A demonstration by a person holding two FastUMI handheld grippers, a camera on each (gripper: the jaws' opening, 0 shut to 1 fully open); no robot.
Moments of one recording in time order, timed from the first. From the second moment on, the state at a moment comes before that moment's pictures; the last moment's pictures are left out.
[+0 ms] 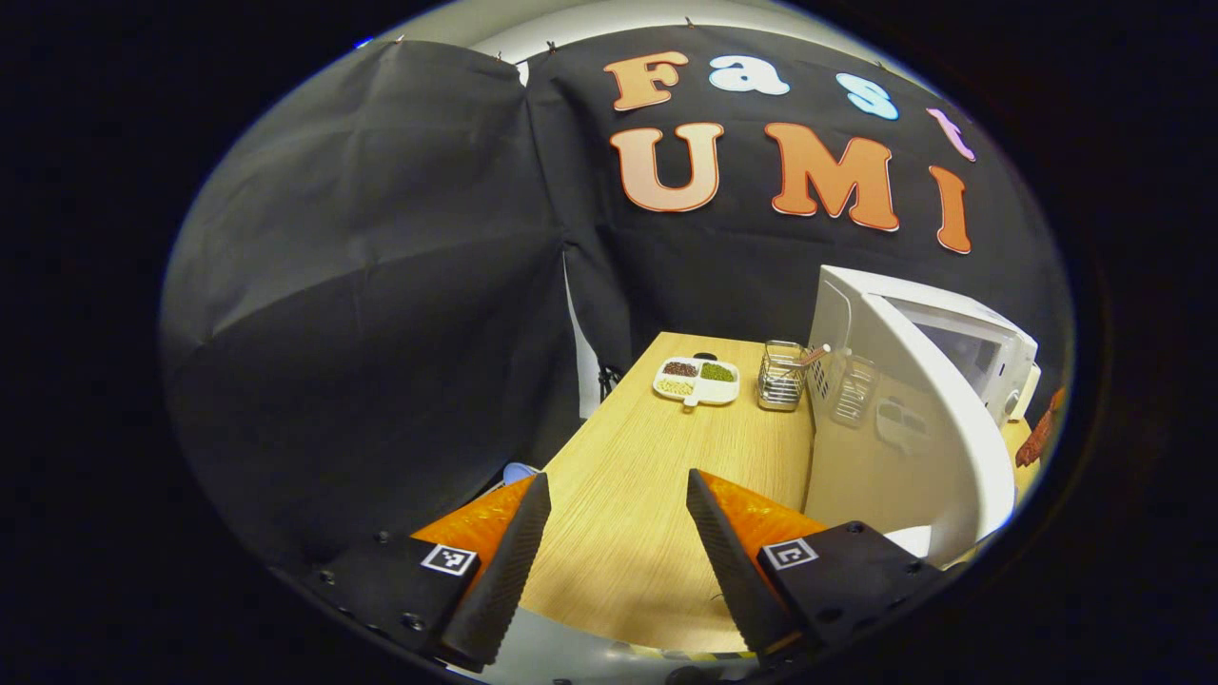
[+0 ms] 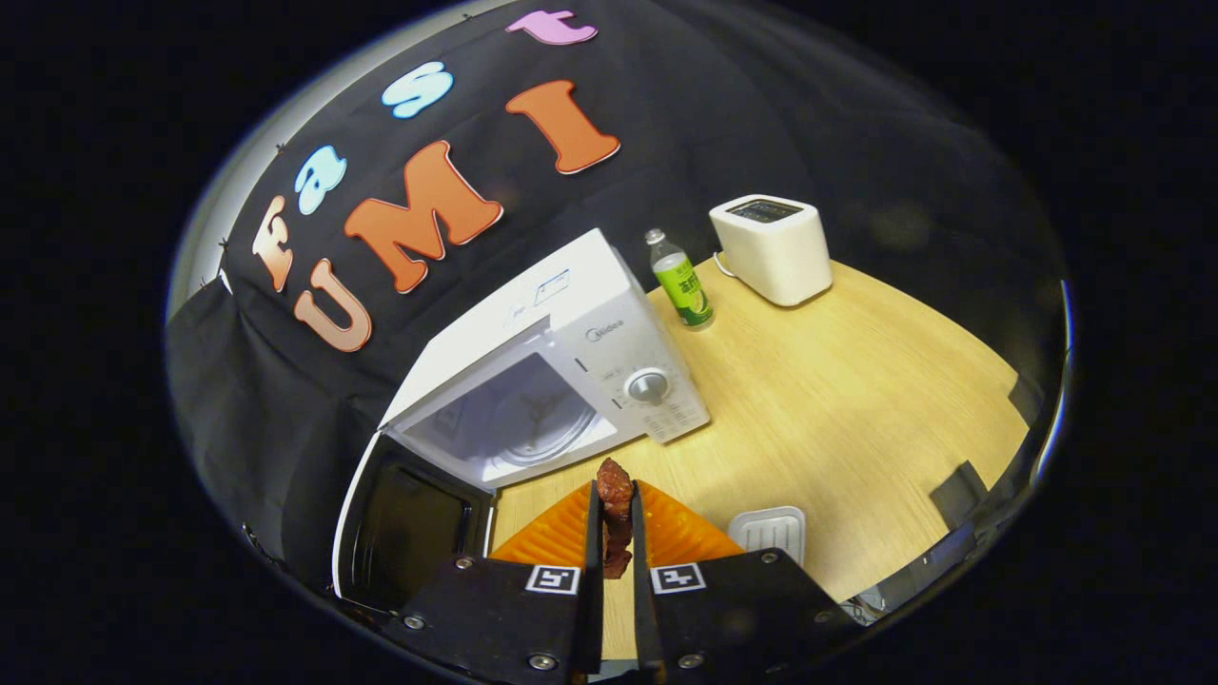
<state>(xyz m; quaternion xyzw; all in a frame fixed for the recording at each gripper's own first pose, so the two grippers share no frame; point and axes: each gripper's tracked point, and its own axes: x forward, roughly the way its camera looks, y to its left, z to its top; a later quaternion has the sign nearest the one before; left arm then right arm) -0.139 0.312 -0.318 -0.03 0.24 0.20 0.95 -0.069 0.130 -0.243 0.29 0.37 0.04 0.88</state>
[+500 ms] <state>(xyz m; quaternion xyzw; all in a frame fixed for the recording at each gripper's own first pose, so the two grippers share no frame) -0.130 0.319 -0.339 -0.07 0.25 0.18 0.95 0.008 0.230 -0.239 0.25 0.33 0.04 0.91</state>
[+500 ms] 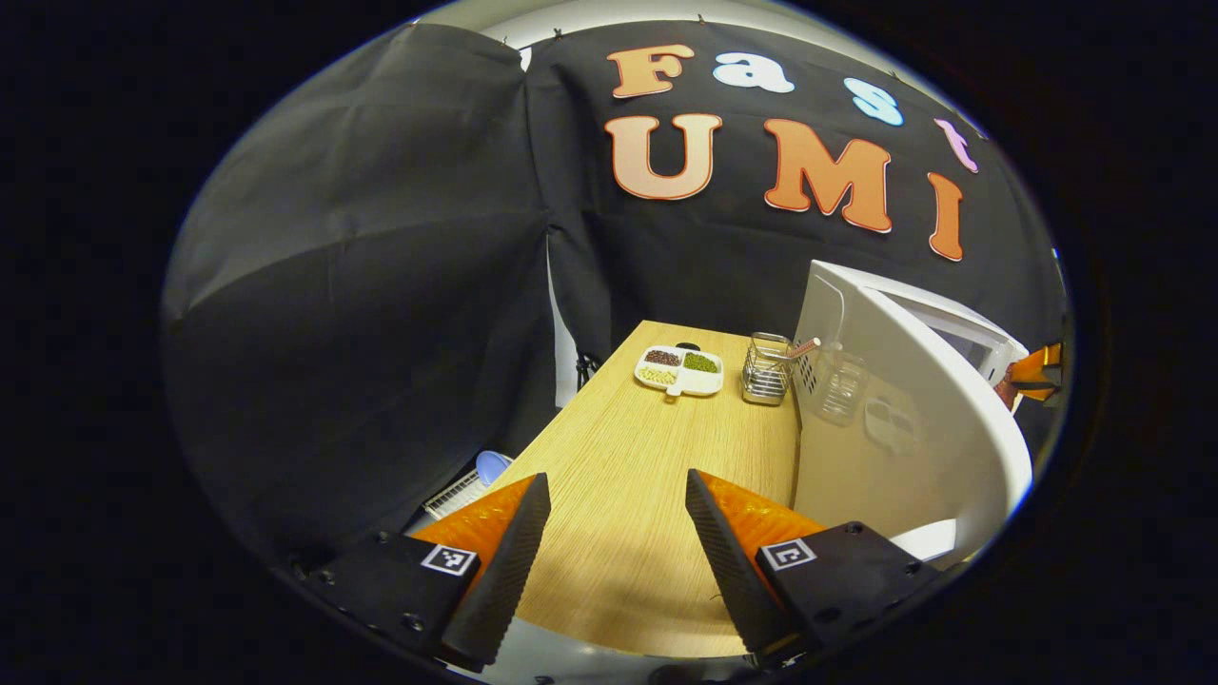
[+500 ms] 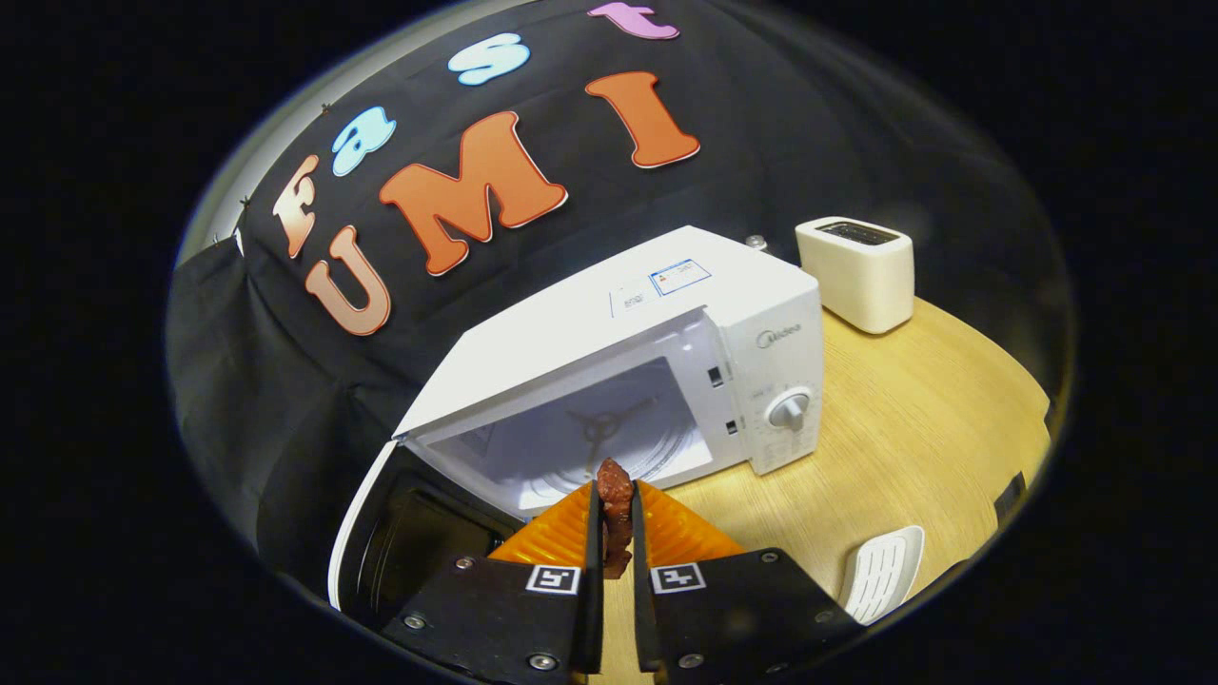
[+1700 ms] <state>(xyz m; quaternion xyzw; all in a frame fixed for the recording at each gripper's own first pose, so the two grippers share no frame) -0.150 0.368 -0.333 -0.02 0.30 0.21 0.93 0.113 0.287 -0.330 0.43 0.27 -0.12 0.85</state>
